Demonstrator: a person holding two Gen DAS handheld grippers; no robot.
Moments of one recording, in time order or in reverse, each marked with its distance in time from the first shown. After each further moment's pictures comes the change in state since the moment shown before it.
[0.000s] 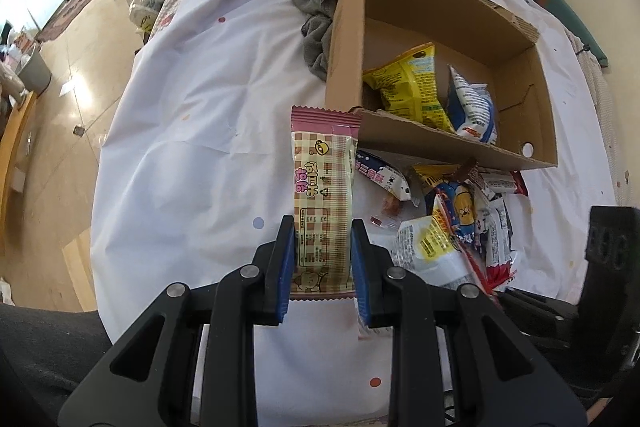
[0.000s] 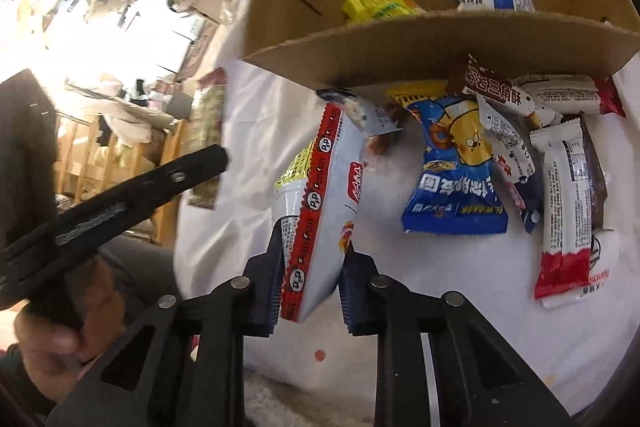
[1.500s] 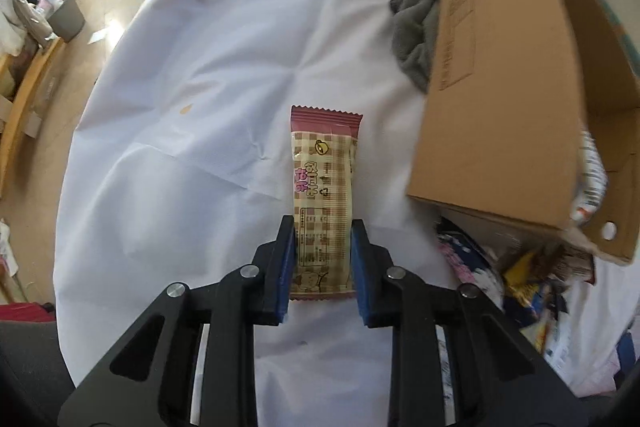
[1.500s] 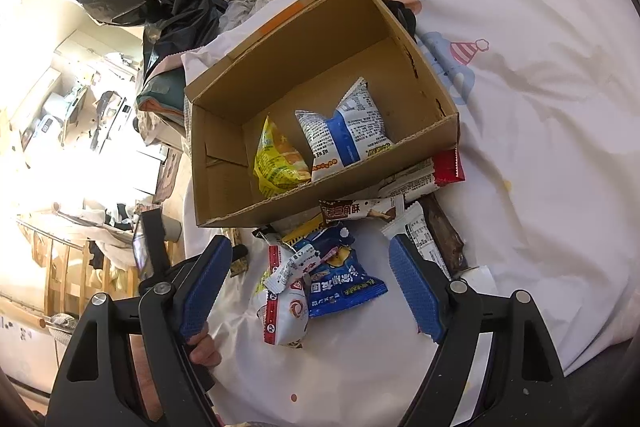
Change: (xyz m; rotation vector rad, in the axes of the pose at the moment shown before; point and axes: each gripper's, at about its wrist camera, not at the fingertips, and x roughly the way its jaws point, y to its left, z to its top) left arm 0.099 0.037 0.043 -0.206 0.077 0.110; right arm -0.108 -0.065 0.013 0.261 -0.365 -0.087
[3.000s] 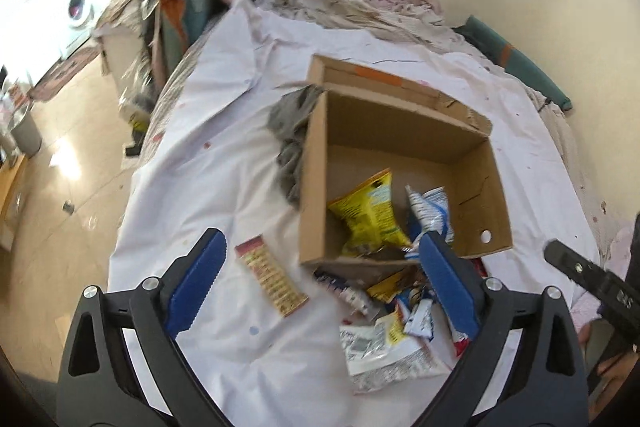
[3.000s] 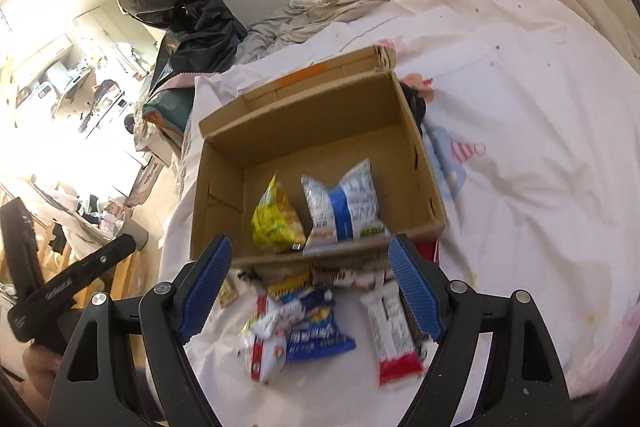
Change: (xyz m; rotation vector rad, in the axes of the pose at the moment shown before) left arm -0.159 -0.021 -0.012 0.222 -0.374 -0.222; right arm -0.030 0.032 0.020 -0.208 -0.159 -0.093
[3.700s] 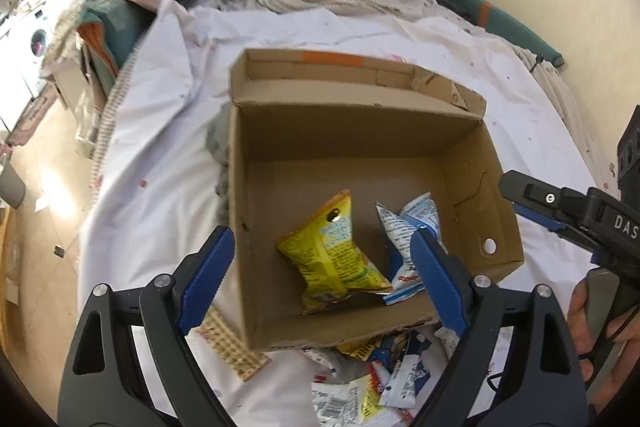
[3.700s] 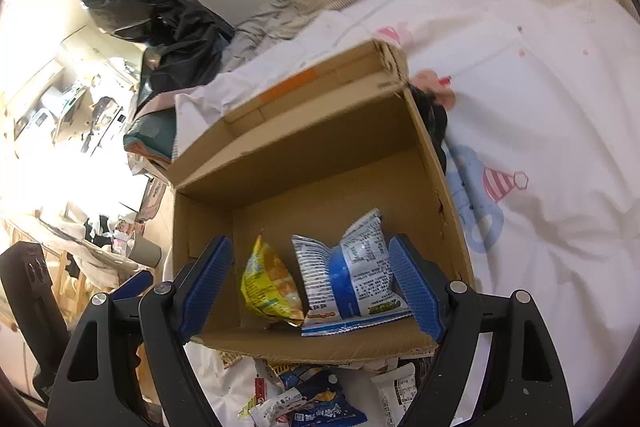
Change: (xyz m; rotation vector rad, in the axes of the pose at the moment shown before) left arm 0.078 -0.066 0.038 0.179 0.043 -0.012; right arm 0.078 -0.025 0.073 0.074 0.025 0.043
